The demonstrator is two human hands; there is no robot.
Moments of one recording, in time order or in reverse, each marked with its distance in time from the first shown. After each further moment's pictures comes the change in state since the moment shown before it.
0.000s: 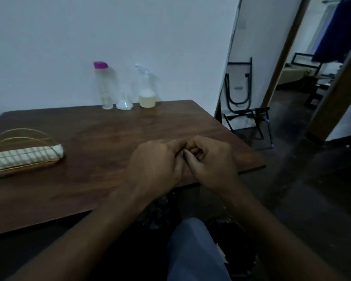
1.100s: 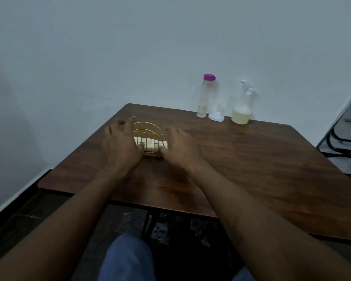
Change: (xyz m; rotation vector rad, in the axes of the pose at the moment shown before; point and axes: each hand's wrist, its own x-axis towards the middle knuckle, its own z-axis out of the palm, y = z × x) left_hand -0.094 -0.253 -0.113 0.418 0.188 -0.831; right_hand 0.103 -0.152 0.269 -0.010 -0.615 -0.033
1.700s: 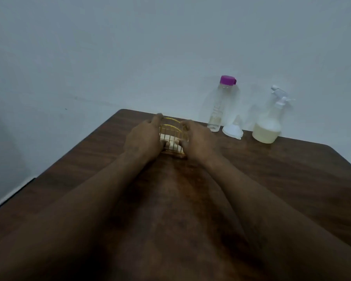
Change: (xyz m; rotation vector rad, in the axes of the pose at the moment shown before) left_hand 0.169 0.024 0.132 -0.028 -0.194 0.147; right_hand 0.165 0.108 0.040 -0.054 0.090 -0.017
